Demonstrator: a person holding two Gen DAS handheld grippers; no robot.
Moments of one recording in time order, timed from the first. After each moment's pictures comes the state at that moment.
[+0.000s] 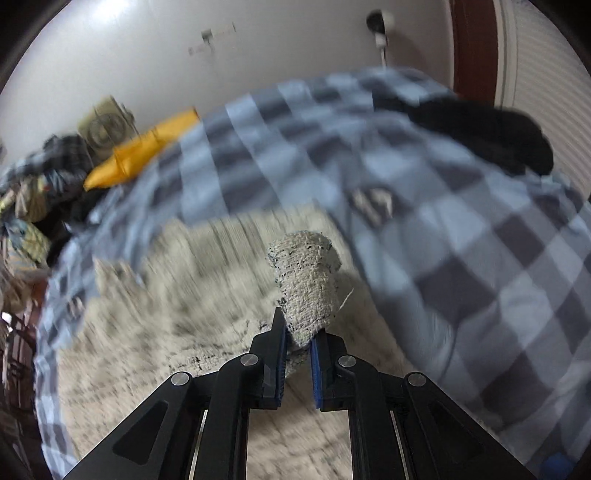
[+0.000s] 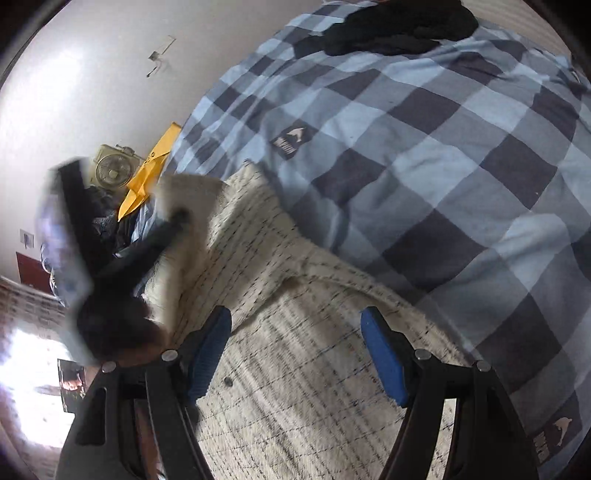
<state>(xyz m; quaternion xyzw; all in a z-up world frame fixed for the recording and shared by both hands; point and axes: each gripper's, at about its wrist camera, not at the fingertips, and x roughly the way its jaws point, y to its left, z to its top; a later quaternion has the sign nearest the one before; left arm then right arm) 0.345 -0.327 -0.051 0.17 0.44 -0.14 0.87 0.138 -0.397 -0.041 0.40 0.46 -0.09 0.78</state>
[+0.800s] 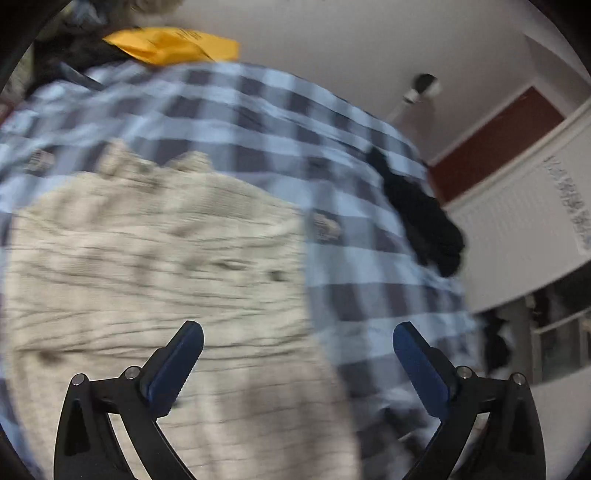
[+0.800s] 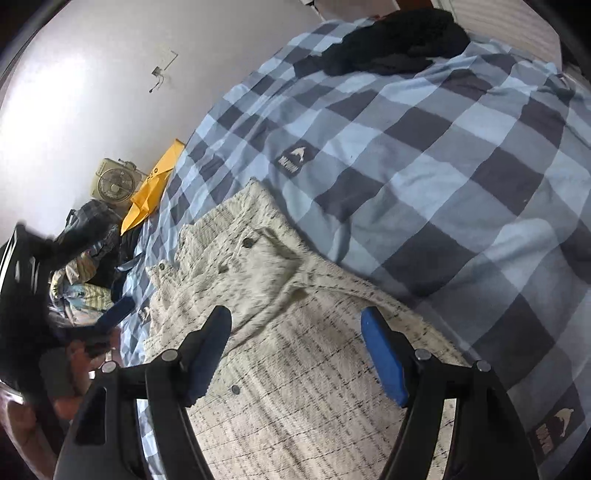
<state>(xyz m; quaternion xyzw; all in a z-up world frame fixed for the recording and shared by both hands) 0.321 -0.209 0.047 -0.14 0.53 -0.19 0.82 0.124 -0.393 -0.023 0.39 0.43 -0.12 0.80</state>
